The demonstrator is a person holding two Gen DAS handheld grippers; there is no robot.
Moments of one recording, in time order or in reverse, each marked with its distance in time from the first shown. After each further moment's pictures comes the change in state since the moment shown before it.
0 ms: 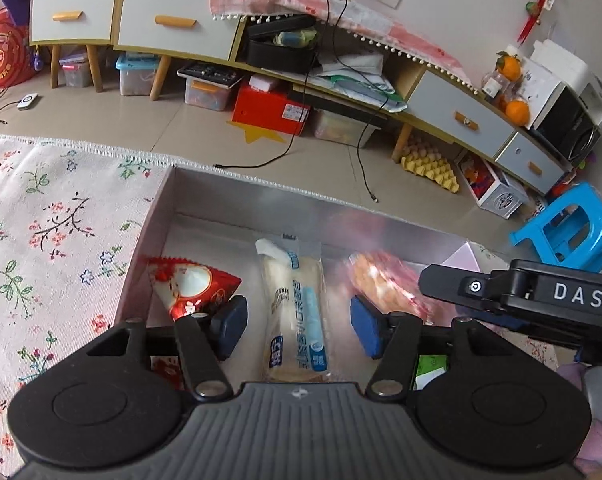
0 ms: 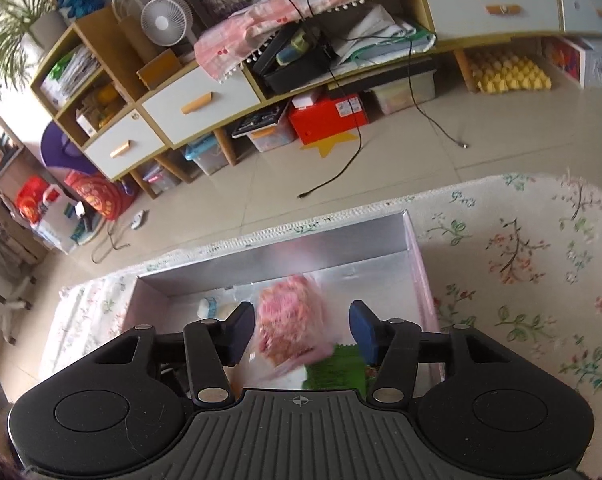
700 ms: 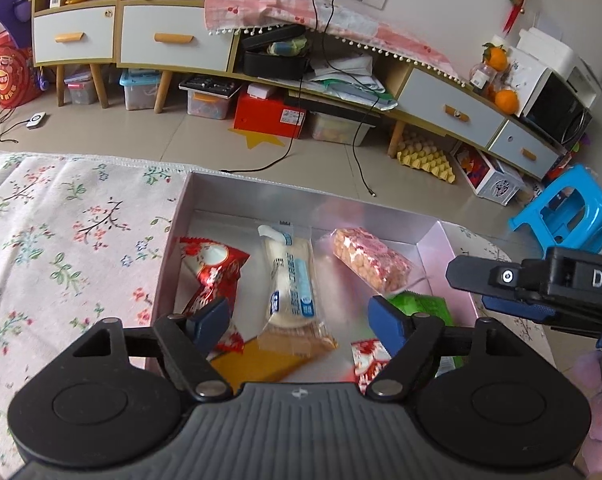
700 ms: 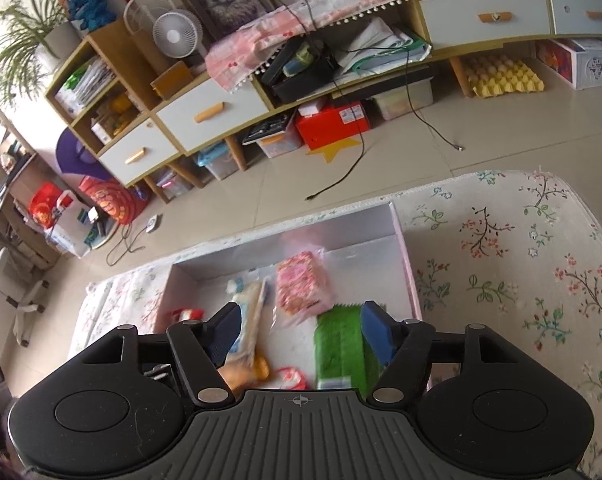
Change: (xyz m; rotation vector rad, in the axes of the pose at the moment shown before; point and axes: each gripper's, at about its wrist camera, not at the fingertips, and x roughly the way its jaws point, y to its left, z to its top) left arm -0.041 -0.011 -0.010 0.055 -0.011 0.027; right arm -0.060 0.004 -0.016 0.014 -0.012 0.031
